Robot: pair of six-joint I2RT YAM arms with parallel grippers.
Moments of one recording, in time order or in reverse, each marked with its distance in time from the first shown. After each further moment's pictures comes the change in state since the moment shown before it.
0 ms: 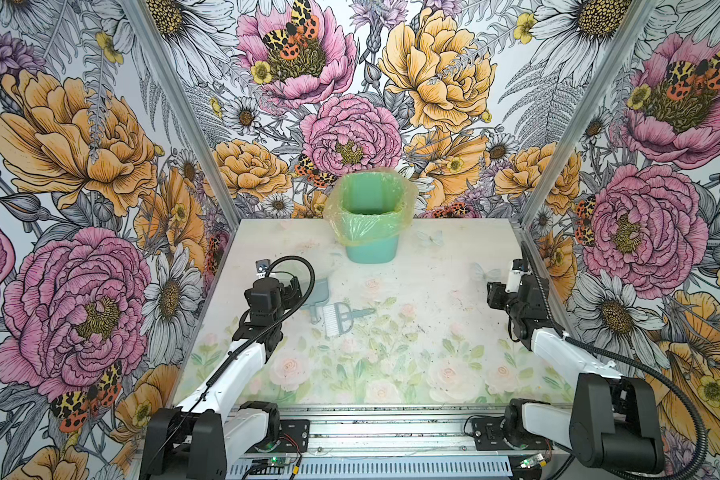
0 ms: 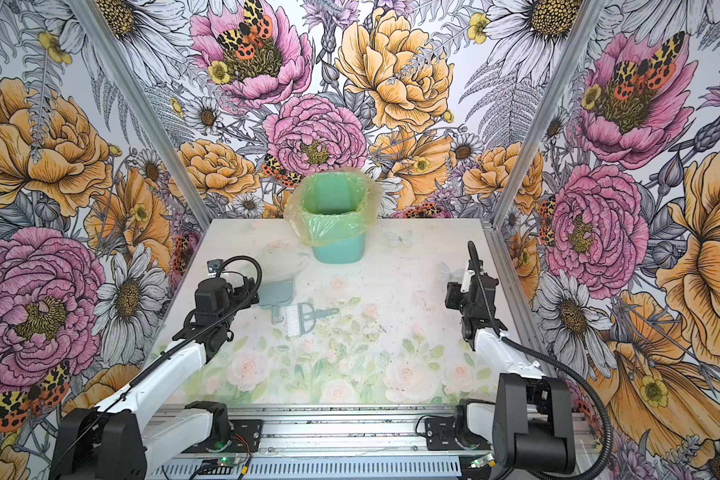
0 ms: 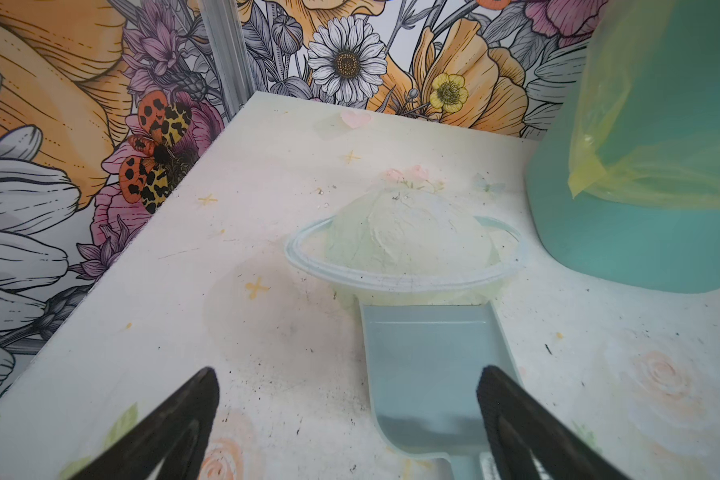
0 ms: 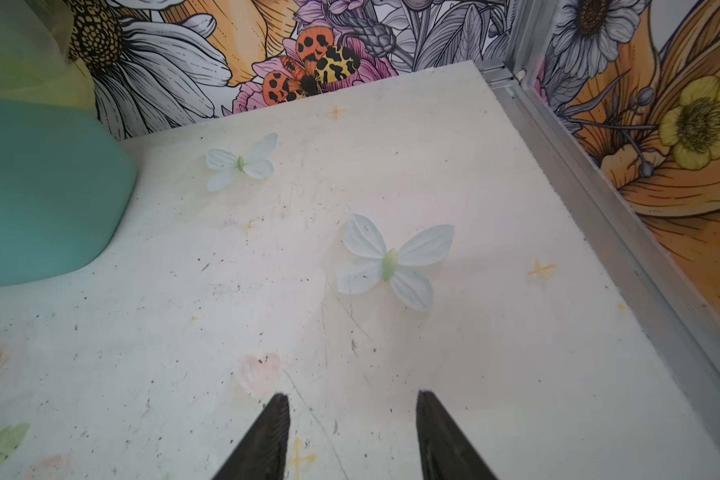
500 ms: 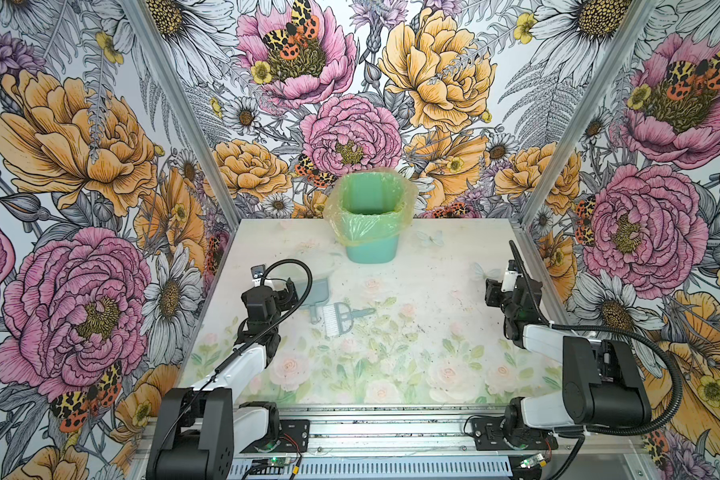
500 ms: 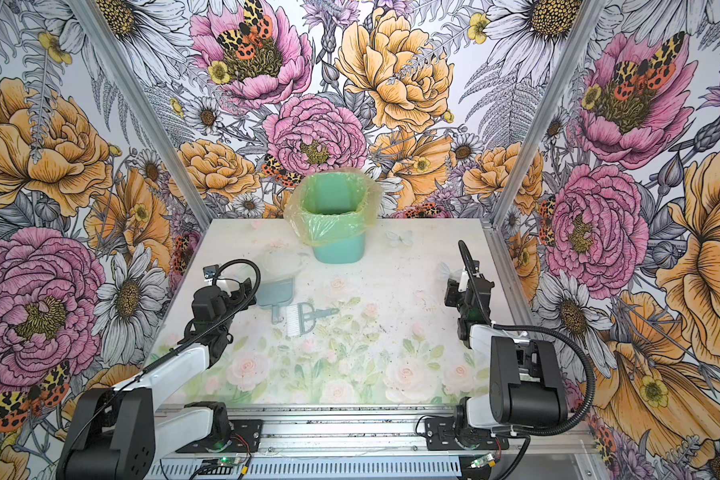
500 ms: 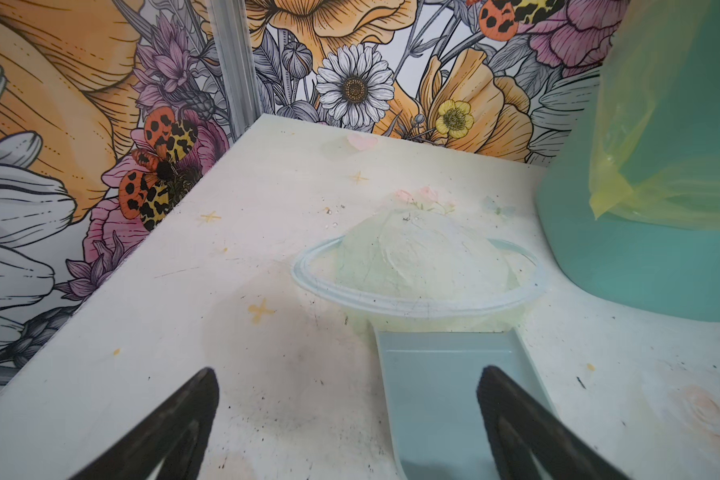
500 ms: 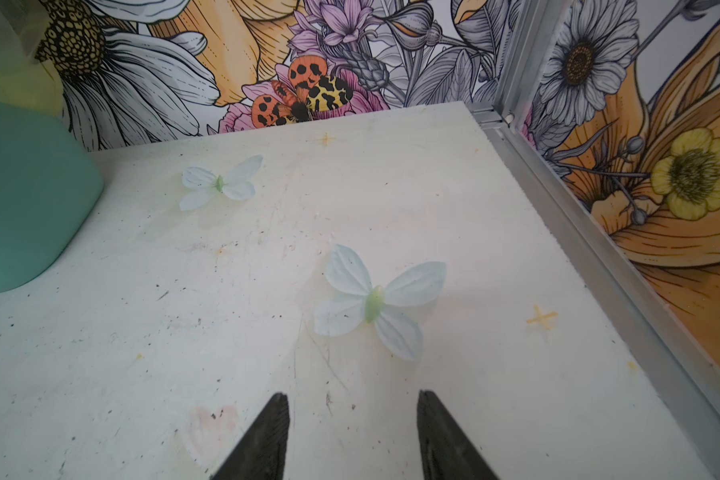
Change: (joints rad) left arm 0.077 0.122 -0.111 0.324 0.072 0.026; right arm -0.016 0.189 -0.030 0.317 0.011 -0.051
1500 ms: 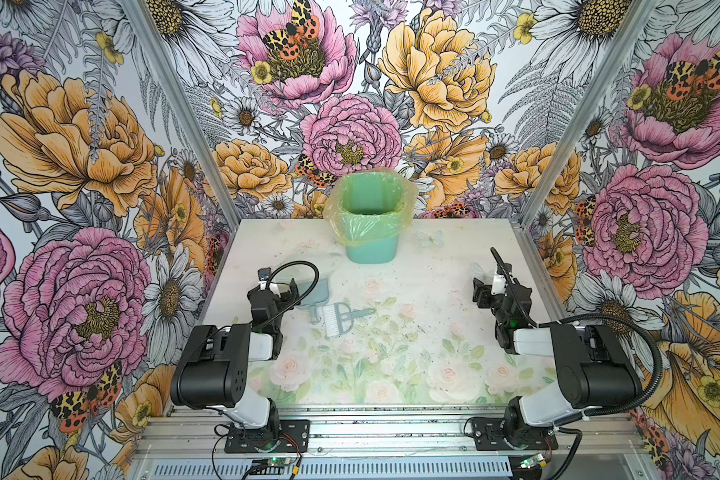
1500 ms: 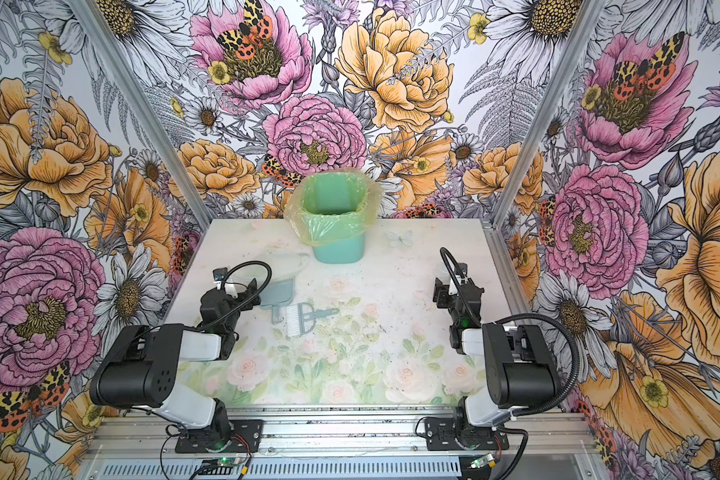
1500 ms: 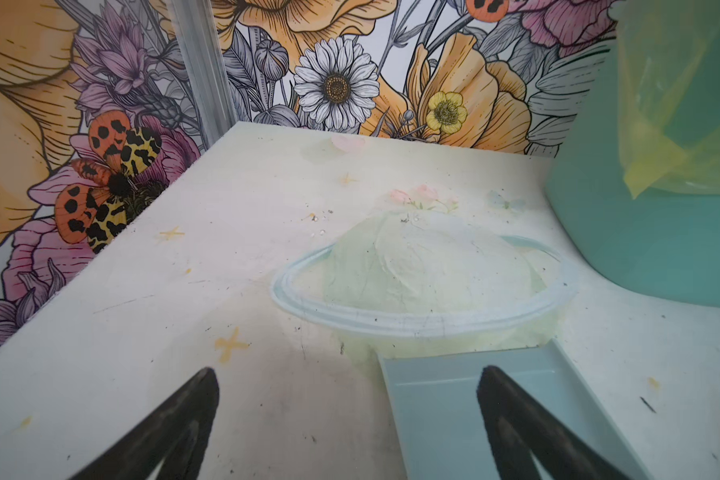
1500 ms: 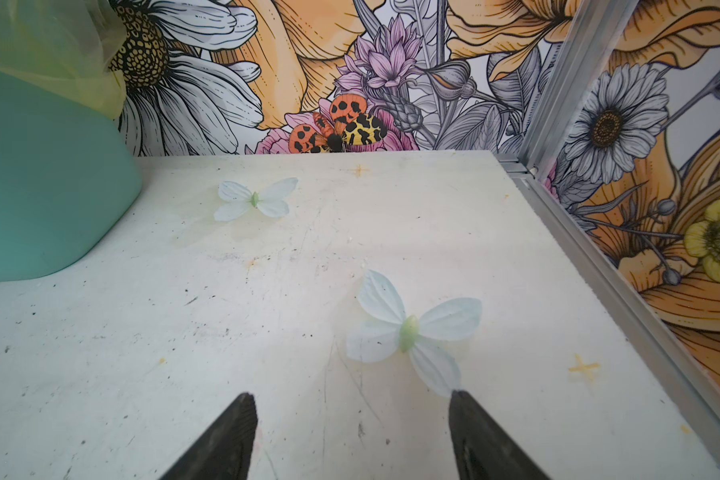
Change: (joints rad) left arm 0.045 0.360 -0.042 0.494 0.093 0.075; right arm 0.082 0.105 -0.076 0.286 0.040 -0.056
